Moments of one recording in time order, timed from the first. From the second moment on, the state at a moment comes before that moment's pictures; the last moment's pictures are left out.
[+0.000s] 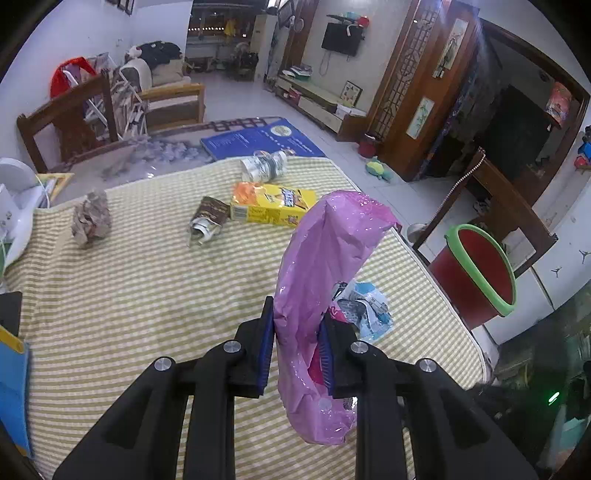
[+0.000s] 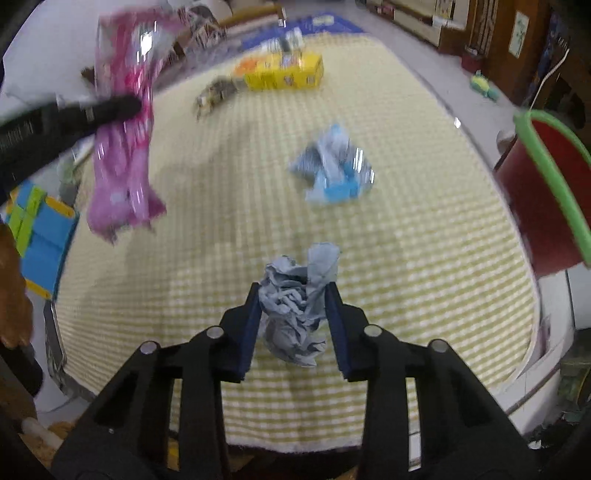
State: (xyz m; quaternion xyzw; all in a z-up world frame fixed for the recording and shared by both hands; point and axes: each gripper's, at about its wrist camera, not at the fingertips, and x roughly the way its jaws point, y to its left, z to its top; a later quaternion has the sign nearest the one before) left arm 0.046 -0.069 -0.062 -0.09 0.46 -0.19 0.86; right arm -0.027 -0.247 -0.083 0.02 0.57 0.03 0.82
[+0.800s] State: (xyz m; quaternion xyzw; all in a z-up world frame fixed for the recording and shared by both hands) left arm 0.040 -0.064 -0.018 -0.09 0.40 -0.17 0.89; right arm -0.014 -0.260 0.032 0.02 0.40 0.02 0.92
